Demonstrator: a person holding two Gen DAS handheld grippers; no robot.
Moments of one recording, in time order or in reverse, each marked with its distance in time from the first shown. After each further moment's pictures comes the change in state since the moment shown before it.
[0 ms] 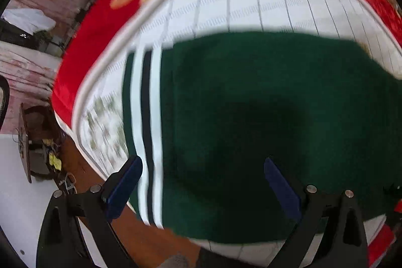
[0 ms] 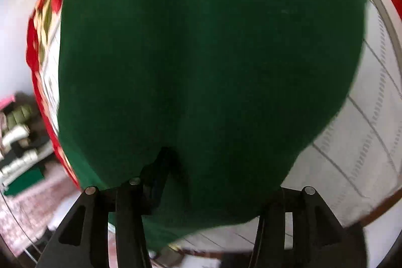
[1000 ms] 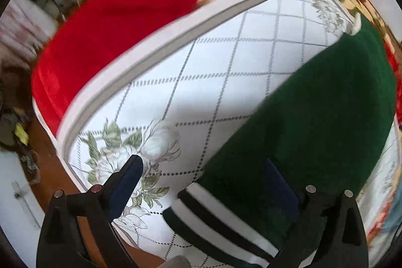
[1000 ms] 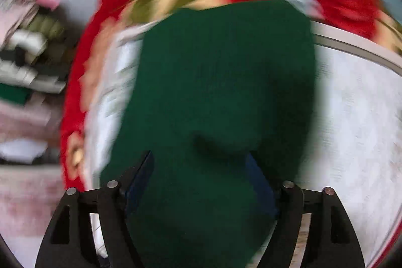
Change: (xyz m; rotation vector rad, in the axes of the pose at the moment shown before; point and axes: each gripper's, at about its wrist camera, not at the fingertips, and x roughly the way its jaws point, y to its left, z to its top) left arm 0.033 0.097 0.046 -0.238 -0.068 -0.160; right arm 0.024 0.348 0.125 -0.508 -0.284 -0.076
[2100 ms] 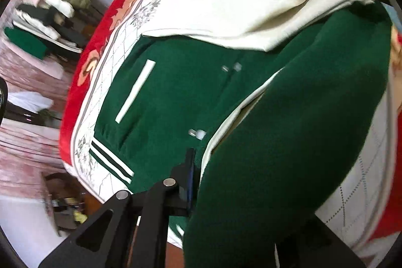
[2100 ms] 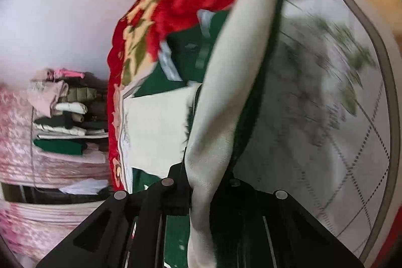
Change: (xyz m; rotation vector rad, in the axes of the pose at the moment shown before) left arm -0.089 -0.271 -0.200 0.589 -0.191 0.190; right arm -0.093 -0.219 -0.013 0.165 -0.081 0.388
